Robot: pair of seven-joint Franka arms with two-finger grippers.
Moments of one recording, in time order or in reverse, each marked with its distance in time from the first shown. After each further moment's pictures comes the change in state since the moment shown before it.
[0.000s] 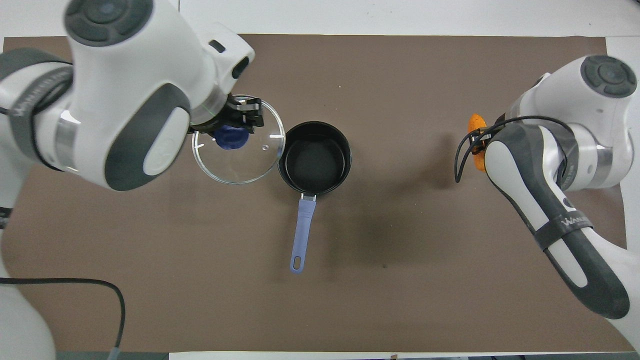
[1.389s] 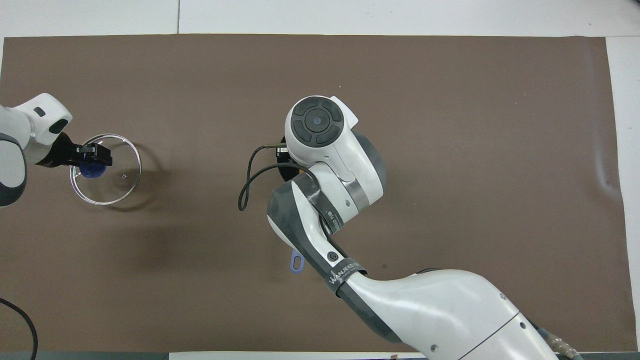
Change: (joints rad) left arm 0.507 -0.079 0.004 -0.618 -0.003 0.503 0.565; right arm 0.487 0.317 0.021 0.292 0.032 0.170 0.604
